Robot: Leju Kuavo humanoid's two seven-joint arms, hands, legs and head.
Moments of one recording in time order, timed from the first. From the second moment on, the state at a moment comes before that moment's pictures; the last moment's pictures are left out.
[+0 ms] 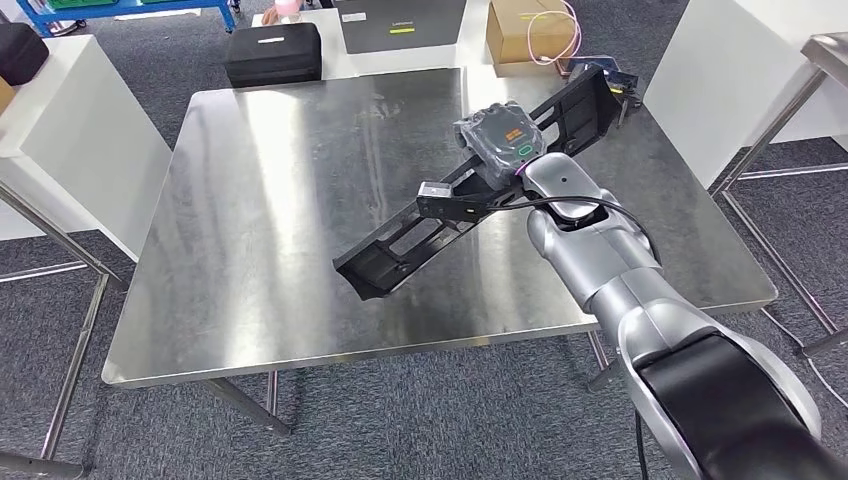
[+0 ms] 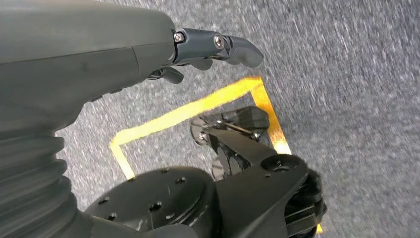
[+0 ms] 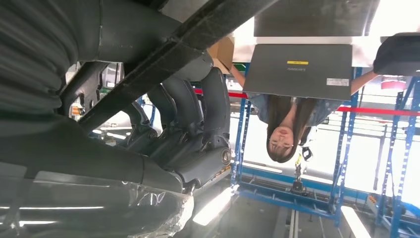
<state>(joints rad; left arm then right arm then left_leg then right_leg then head) -0.17 0.06 -1.47 -0.13 1.52 0.13 -0.45 -1.12 0.07 0.74 -0.54 1.12 -0.38 -0.37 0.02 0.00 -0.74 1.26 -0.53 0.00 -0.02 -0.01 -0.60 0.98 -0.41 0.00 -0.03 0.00</state>
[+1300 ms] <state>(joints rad) -0.17 0.06 -1.47 -0.13 1.56 0.15 -0.52 -1.21 -0.05 0.66 -0.40 1.20 -0.33 -0.16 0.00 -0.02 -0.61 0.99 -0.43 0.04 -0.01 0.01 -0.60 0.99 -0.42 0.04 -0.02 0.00</state>
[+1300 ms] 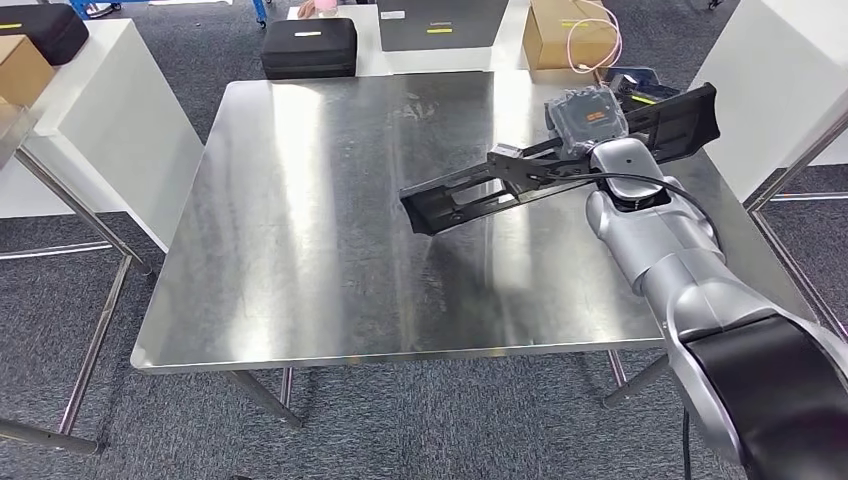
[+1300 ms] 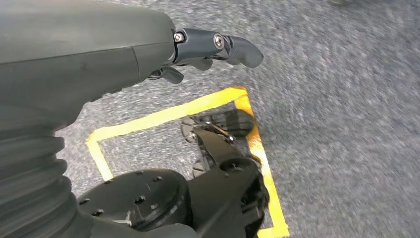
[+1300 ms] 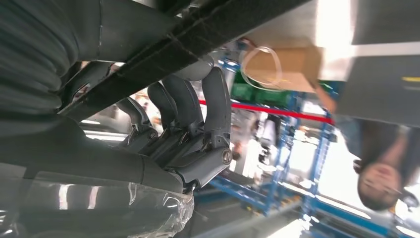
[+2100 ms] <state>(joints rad) -0.17 0.06 -1.47 -0.13 1.56 0.15 -0.46 -1.20 -0.10 0.58 -0.34 1.23 -0.28 -0.14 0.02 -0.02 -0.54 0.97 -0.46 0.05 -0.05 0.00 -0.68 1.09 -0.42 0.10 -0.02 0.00</state>
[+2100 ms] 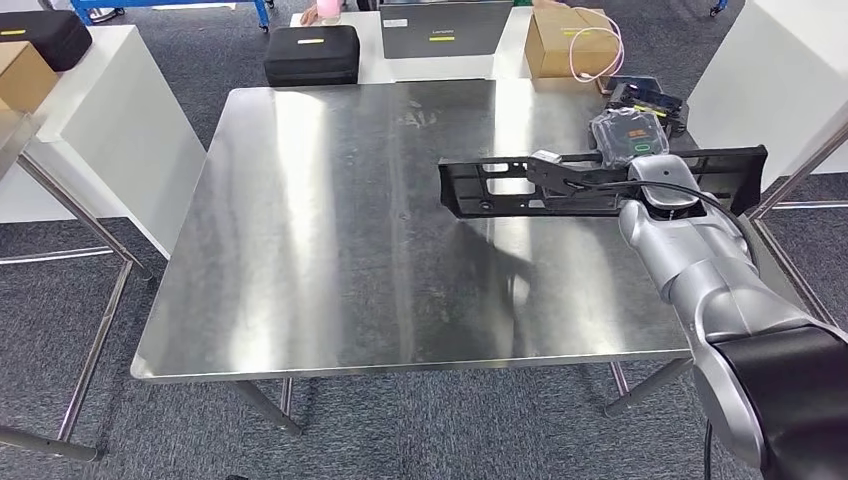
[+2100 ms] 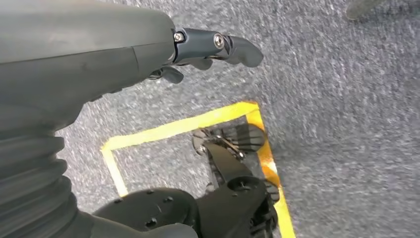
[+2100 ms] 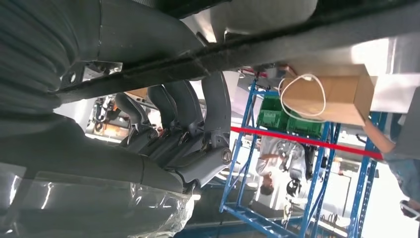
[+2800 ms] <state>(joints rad) -0.18 0.07 -1.43 -0.12 1.57 0.26 -0.67 -1.18 -0.09 0.55 -0.34 1.29 -0.27 -0.16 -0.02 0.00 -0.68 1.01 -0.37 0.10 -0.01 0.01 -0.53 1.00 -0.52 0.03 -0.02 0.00</state>
